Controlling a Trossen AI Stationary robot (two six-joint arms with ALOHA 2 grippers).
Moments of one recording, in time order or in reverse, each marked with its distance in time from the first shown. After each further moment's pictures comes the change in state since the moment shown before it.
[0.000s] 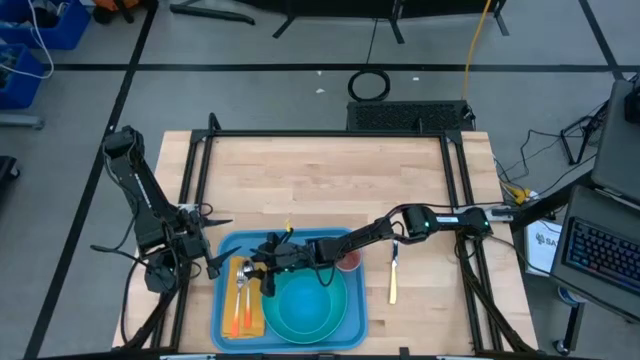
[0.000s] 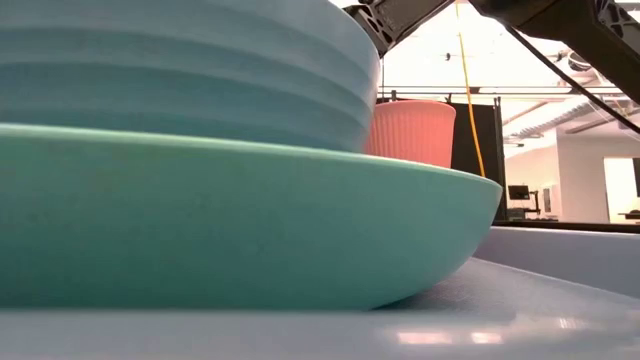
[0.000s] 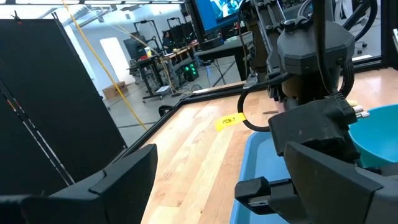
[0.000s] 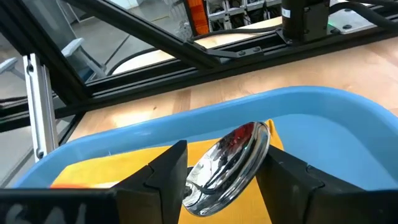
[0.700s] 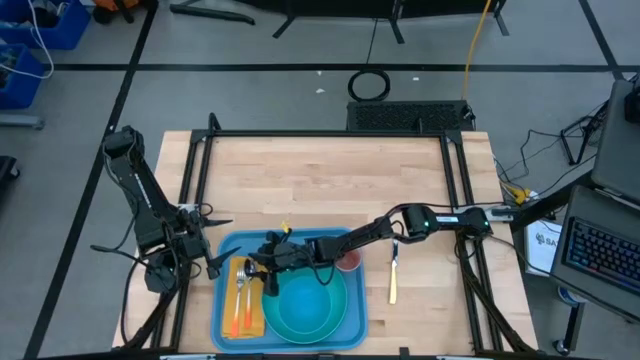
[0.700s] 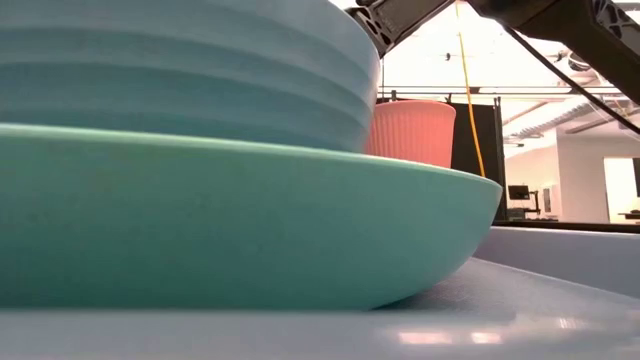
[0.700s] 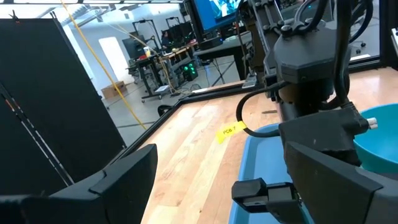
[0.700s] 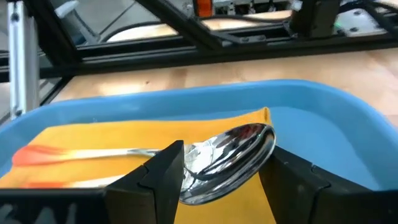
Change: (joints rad) left arm 0.000 0.000 0.000 0.000 0.005 0.000; right arm -0.009 0.000 0.000 -0.057 -0.023 -0.148
